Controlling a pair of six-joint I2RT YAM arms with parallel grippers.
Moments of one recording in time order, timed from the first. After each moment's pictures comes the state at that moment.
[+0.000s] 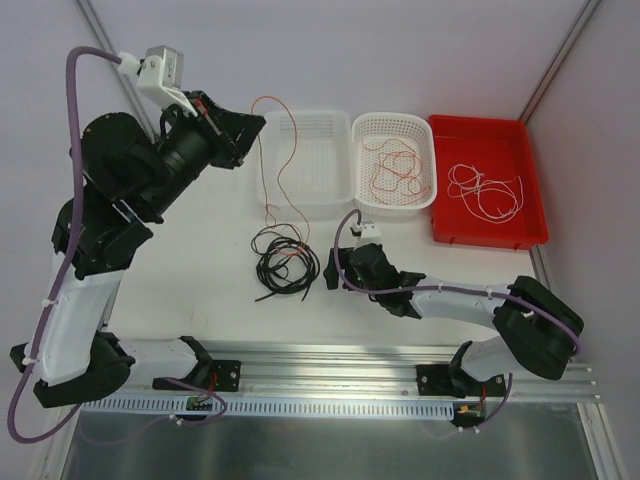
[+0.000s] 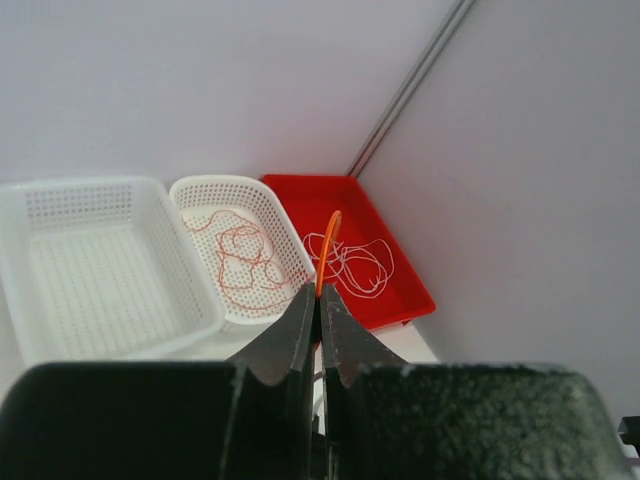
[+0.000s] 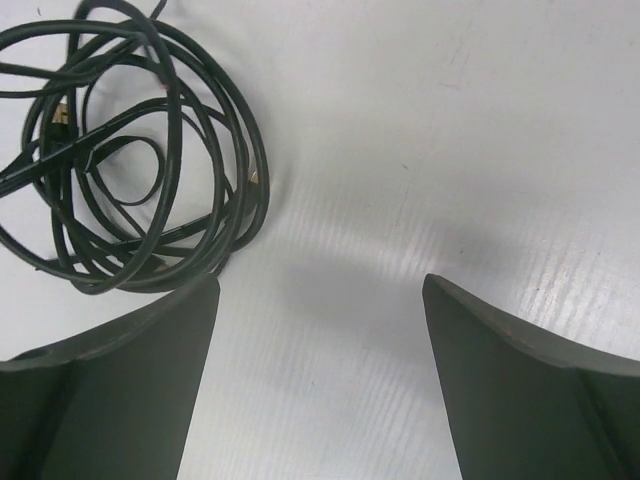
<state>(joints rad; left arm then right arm) -0.73 1.18 1.95 -0.72 -0.19 -0.44 0.95 1.42 0.62 0.17 0.31 0.63</state>
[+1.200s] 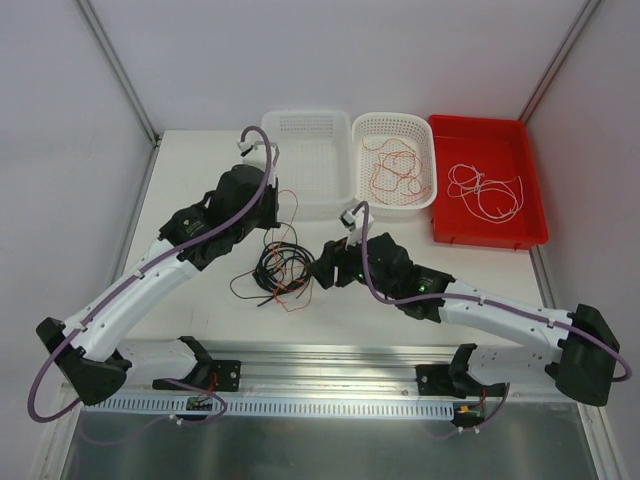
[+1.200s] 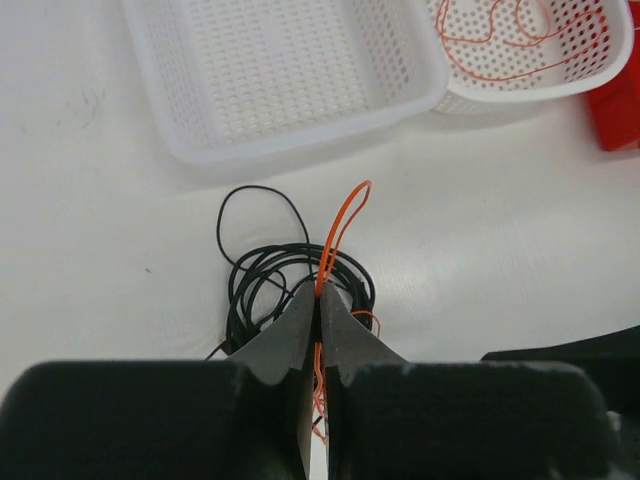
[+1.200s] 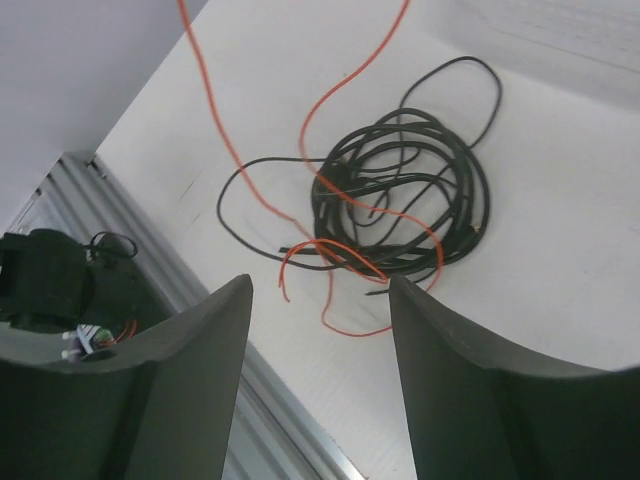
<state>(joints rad) -0.74 1.18 1.31 -0.70 -0.37 -0.33 1.05 1.15 0.77 0.04 0.14 0.49</state>
